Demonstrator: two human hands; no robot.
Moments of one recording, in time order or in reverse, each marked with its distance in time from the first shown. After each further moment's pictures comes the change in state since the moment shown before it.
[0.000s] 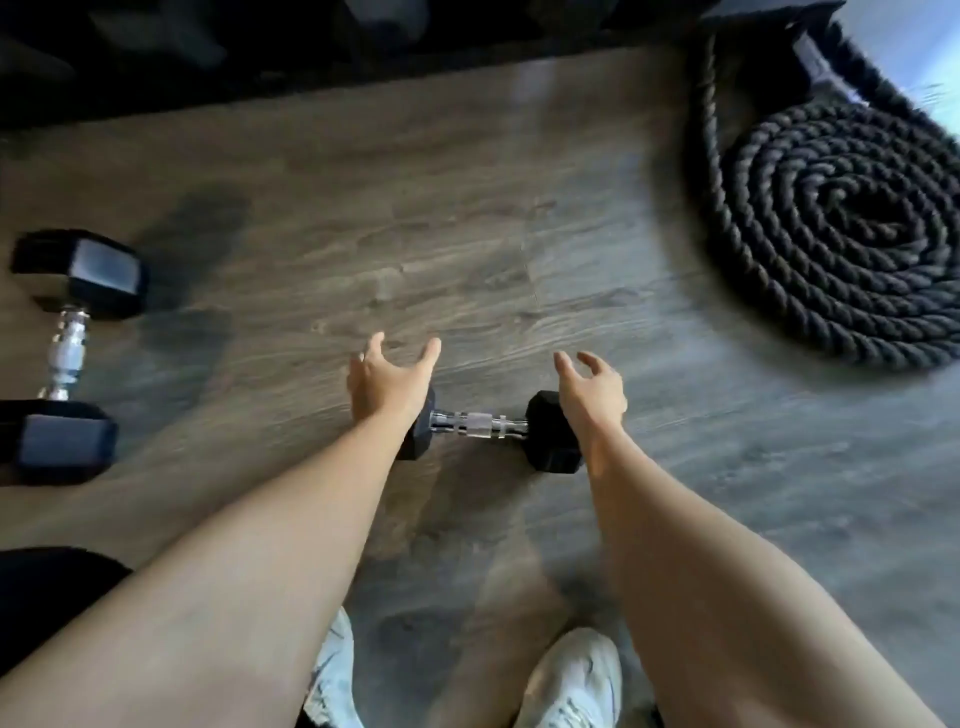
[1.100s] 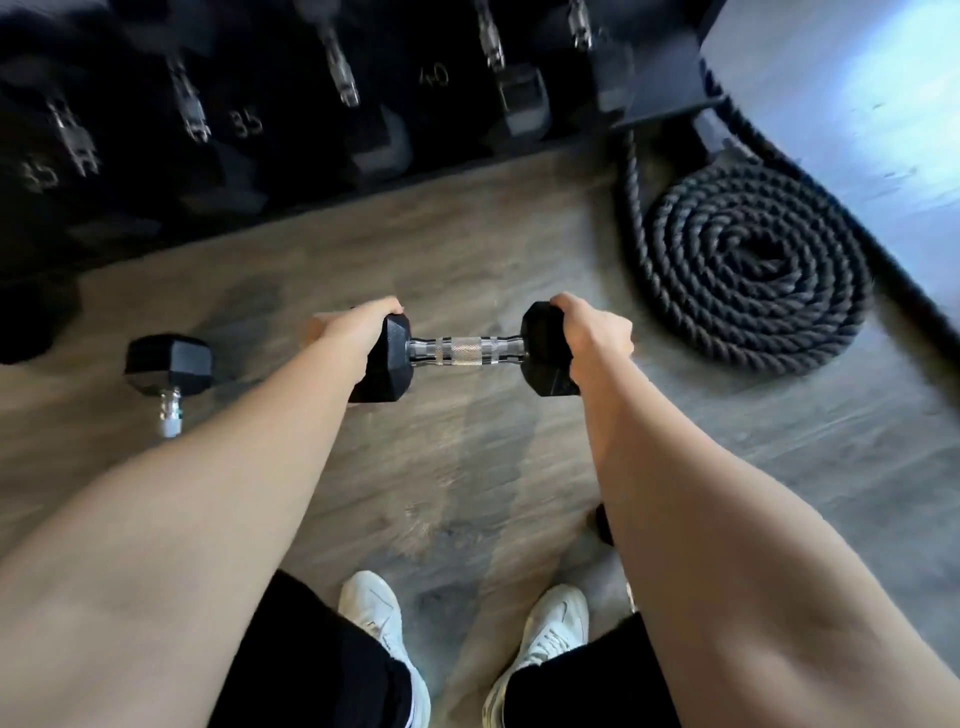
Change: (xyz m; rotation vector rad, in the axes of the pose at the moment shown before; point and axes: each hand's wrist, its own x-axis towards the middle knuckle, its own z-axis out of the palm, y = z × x) left_hand -0.043 0.213 -0.194 -0.258 -0.119 -0.364; right_hand -0.105 -0.224 -0.141 0.347 0.142 0.285
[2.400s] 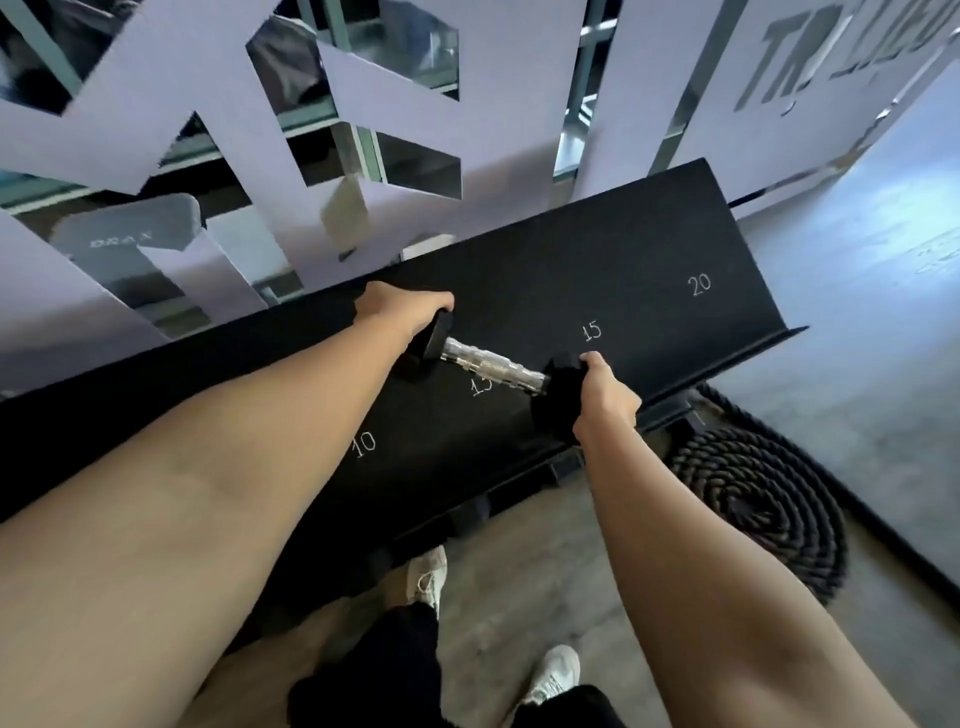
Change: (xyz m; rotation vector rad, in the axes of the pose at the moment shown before) left_hand -0.051 0.706 -0.115 0.388 -0.011 0.486; right_hand -0.158 -0.590 0.101 0.501 0.109 0.162
